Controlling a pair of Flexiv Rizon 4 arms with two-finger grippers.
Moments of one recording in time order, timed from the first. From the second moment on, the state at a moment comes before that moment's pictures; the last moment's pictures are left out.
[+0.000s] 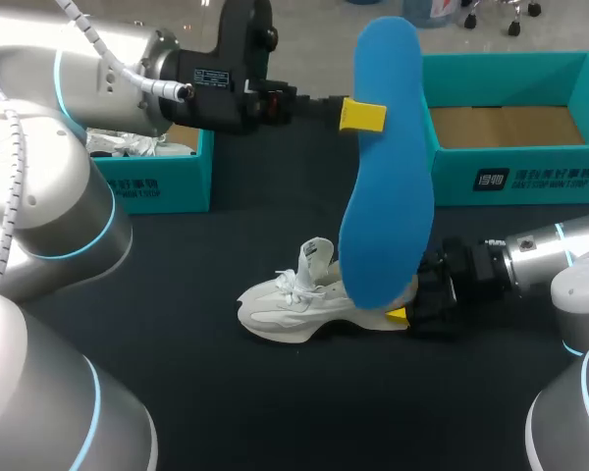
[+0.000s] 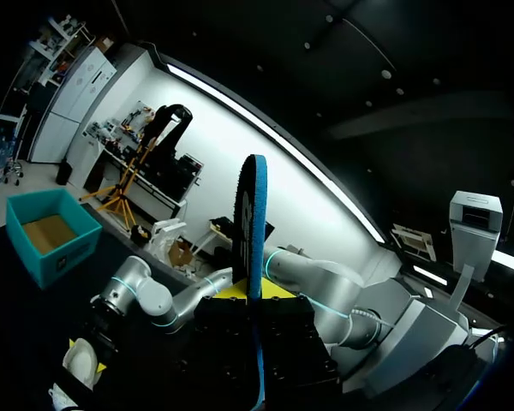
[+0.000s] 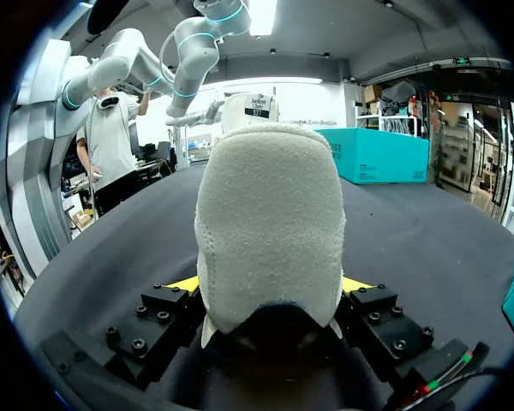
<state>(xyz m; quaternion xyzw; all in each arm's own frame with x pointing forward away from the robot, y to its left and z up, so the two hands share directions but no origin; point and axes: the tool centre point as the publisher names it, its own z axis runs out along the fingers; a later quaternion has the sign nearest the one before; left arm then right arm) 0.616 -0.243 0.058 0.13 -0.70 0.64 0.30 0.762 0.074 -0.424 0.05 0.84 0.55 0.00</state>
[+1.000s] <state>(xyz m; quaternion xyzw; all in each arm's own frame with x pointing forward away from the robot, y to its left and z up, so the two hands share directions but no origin) 0.608 -0.232 0.056 0.13 -0.68 0.64 0.34 0.762 0.074 -0.424 0.05 0.84 0.55 0.00</state>
